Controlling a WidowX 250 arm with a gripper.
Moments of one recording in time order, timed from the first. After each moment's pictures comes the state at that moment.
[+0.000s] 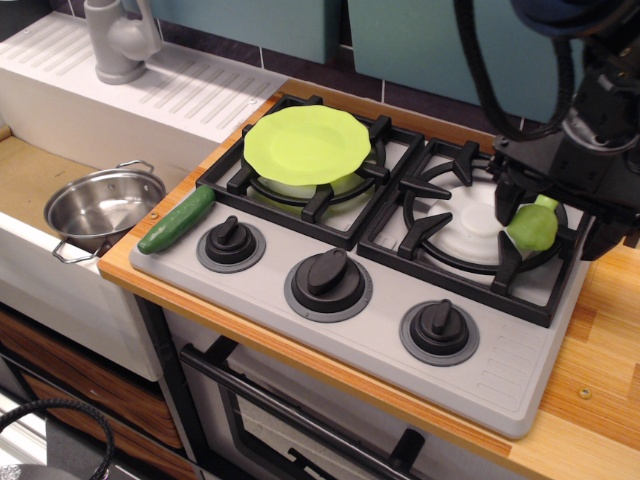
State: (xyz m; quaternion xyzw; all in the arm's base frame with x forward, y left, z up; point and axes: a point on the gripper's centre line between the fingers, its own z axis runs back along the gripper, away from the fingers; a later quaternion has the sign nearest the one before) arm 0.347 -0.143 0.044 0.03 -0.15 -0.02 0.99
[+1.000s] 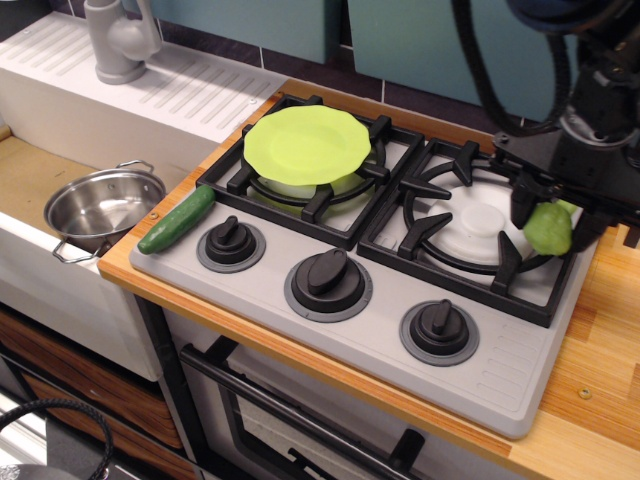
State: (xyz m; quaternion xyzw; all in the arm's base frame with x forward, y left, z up) arm 0.346 -0.146 0.046 0.02 -0.14 -0.02 0.99
